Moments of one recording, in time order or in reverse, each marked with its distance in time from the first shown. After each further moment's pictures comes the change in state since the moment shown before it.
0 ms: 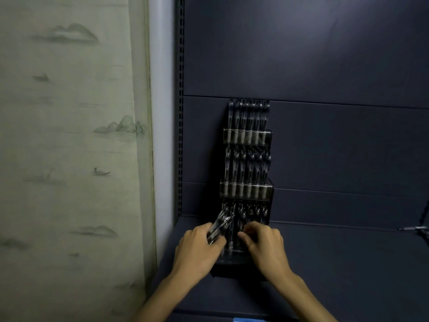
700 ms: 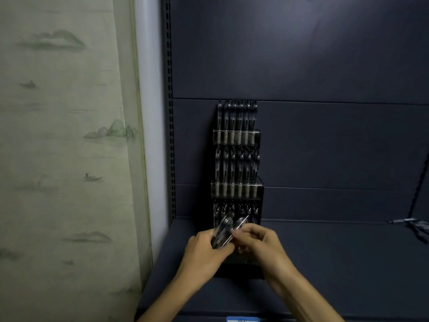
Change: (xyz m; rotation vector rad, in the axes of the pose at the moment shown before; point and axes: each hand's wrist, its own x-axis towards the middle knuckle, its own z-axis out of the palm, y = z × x) left_hand -0.008 0.021 0.012 -0.194 -0.151 -0.005; right_hand -0.021 -0.025 -0.037 0.986 -0.250 0.403
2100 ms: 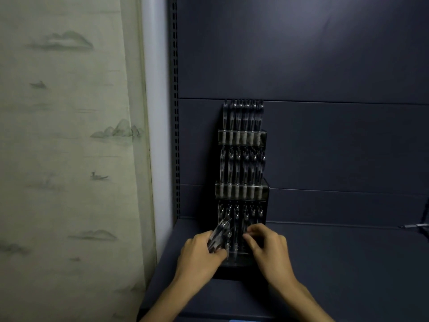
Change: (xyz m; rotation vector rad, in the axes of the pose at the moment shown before) left_hand 0.000 -0.016 -0.003 0.149 0.072 -0.038; right_hand 0.036 0.044 -0.022 -0.758 0.271 -0.472
